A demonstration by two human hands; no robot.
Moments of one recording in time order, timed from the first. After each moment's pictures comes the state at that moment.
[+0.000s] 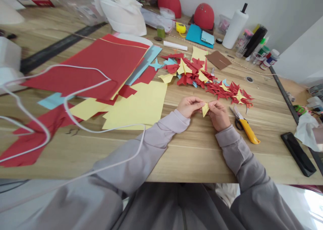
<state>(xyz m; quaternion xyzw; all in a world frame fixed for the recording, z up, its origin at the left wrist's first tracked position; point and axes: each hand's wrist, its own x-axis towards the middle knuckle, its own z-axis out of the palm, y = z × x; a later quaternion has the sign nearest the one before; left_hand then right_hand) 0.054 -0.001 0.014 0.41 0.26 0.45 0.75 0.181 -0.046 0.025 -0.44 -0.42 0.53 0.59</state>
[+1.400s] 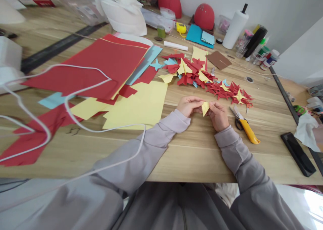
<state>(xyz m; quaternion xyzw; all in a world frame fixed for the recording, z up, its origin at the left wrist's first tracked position) 0.053 -0.002 0.019 0.37 0.29 0.45 0.76 0.182 -0.045 0.016 -0.46 -0.41 0.51 0.60</state>
